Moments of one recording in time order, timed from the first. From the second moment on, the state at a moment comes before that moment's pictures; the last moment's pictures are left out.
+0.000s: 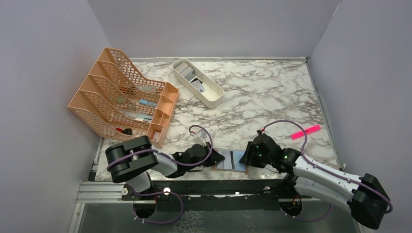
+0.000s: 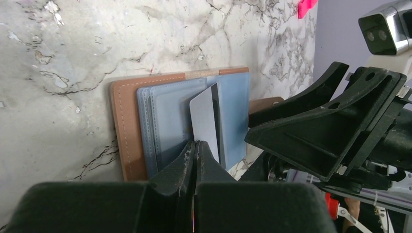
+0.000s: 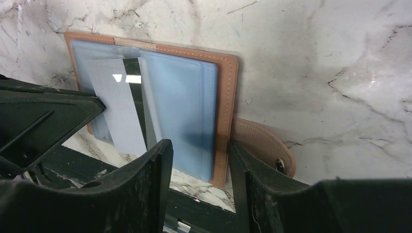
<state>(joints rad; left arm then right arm) -1.14 1.57 0.28 0.83 -0.14 -1.23 0.82 0.84 0.32 -0.41 0.03 0.94</state>
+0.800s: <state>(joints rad) -1.14 1.66 0.42 0.74 -0.02 -1.10 0.82 0.84 0.31 -0.38 0.00 0.93</state>
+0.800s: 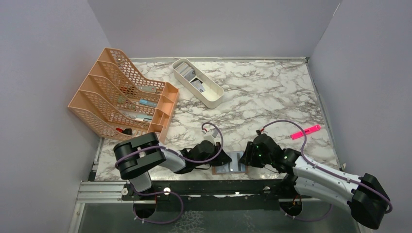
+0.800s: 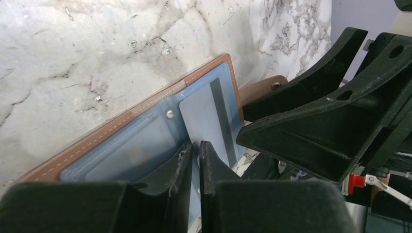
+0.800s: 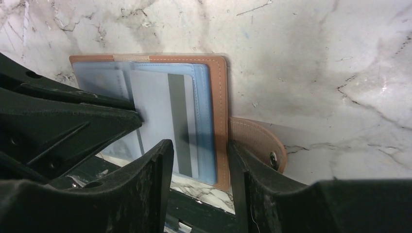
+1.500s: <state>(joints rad) -1.16 1.59 0.42 0.71 -0.01 -1.10 0.82 0.81 0.28 -0.34 -0.02 0.95</state>
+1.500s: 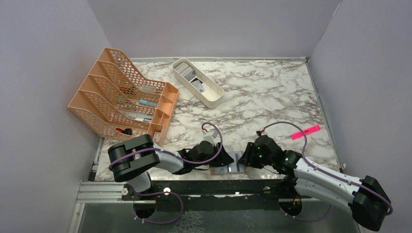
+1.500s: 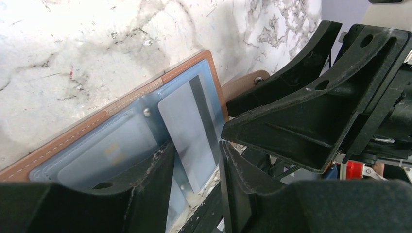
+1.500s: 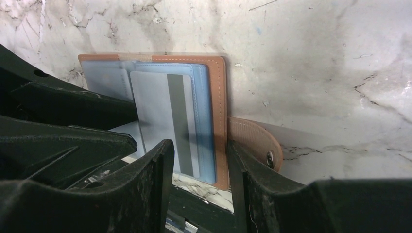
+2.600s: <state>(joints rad) -1.17 1.22 0.44 0.09 -0.26 -0.95 0.82 0.83 0.33 -0.36 -0.02 0.93</state>
